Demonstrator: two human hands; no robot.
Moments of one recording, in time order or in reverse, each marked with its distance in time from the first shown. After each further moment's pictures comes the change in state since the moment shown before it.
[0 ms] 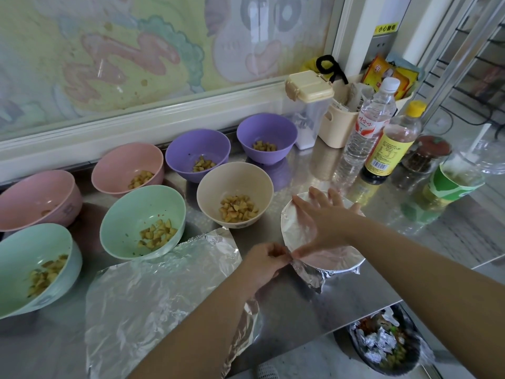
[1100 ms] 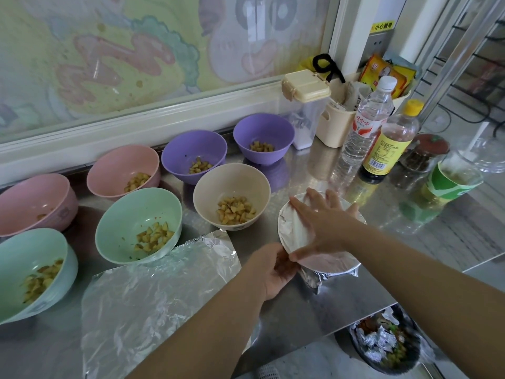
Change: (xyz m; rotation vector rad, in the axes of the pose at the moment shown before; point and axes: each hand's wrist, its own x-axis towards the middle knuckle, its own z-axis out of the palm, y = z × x) left_hand -0.009 0.034 0.024 -0.800 0.109 -0.426; right_hand -0.003 -0.004 0.005 -0.045 0.069 0.019
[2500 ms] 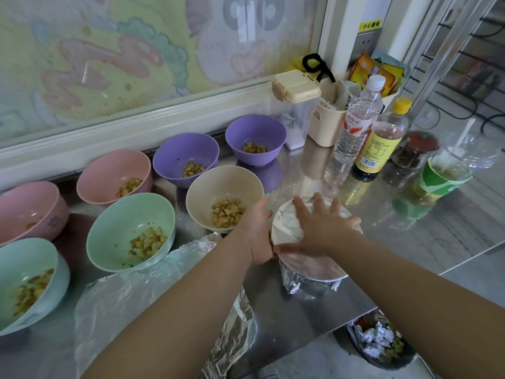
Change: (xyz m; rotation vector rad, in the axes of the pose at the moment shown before) left_hand -0.015 0.061 0.029 0.165 -0.178 -0.018; right_hand -0.007 -0.018 0.004 0.081 0.002 0.238
